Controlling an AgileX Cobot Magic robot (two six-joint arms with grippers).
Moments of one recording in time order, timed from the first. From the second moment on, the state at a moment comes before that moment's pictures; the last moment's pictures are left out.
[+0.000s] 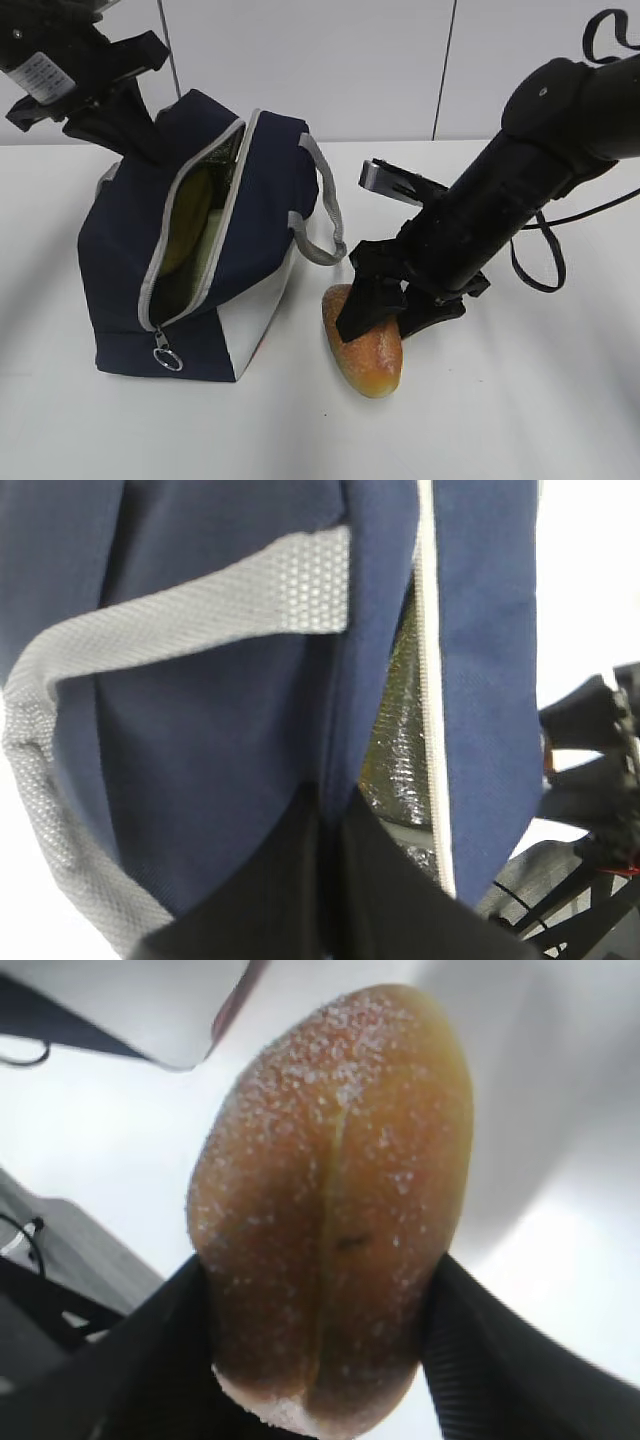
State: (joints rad) left arm -0.19 1.75 -1.57 -0.47 1.22 0.16; right arm 0.31 1.90 -1.19 0.72 0.96 -0.53
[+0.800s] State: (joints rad) left arm -0.19 1.75 -1.57 -0.47 1.22 0.16; right arm 0.34 1.81 -1.31 1.35 1.00 -0.71
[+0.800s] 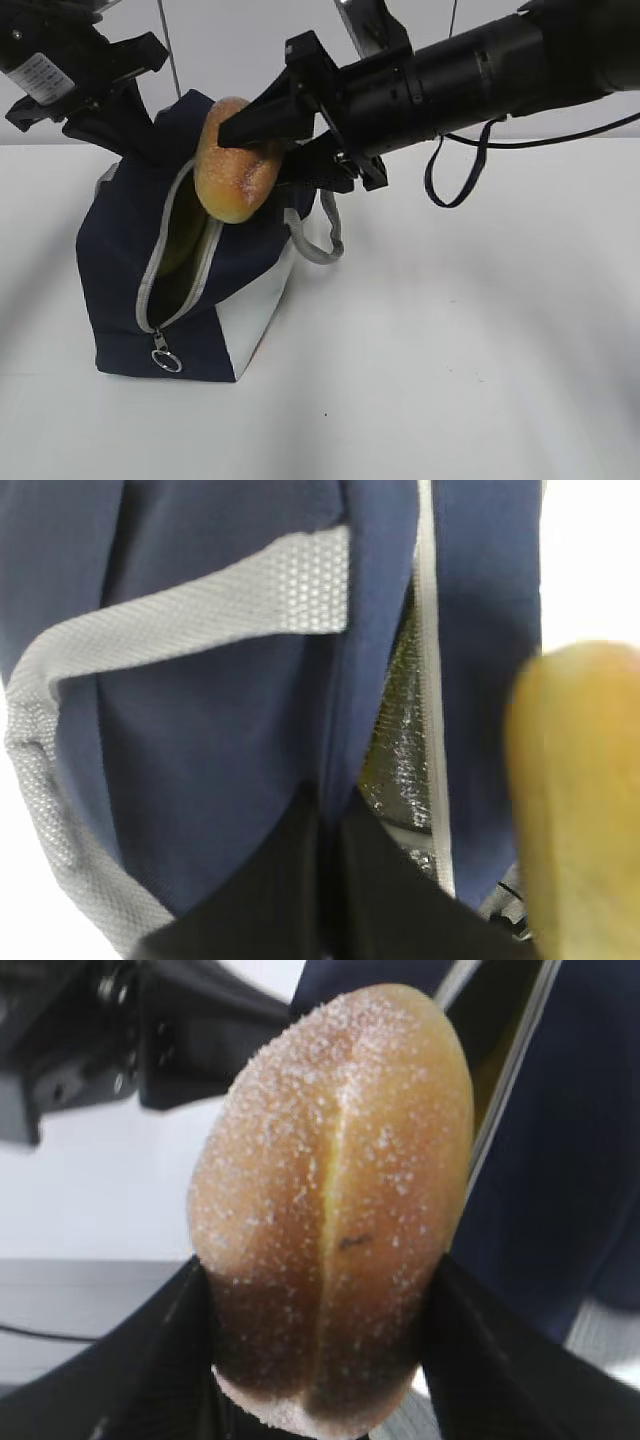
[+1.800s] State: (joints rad) left arm -0.19 1.75 -1.57 -0.47 1.23 0.16; right arm 0.34 2.14 -1.58 1.37 0.98 -0.65
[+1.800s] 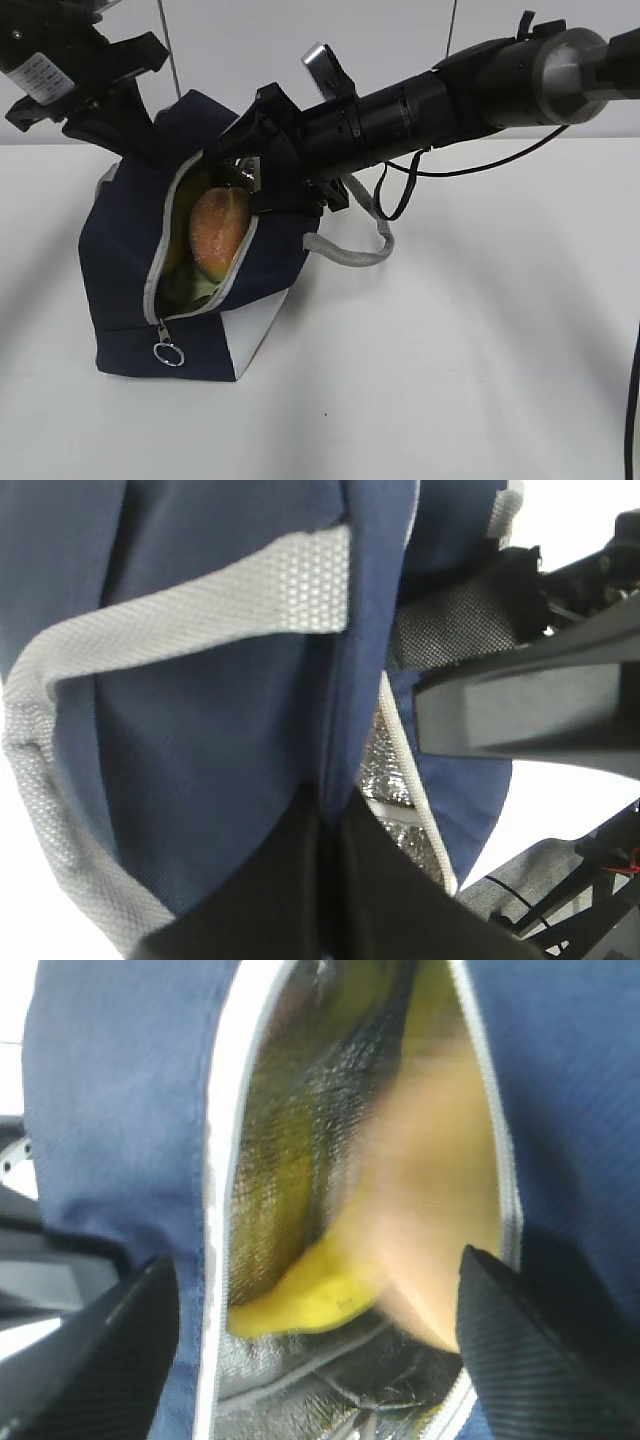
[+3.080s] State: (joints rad) left arm -0.19 1.75 -1.57 -0.47 1.23 0.16; right arm 0.27 2.11 -1.68 0.92 1.20 -0.55
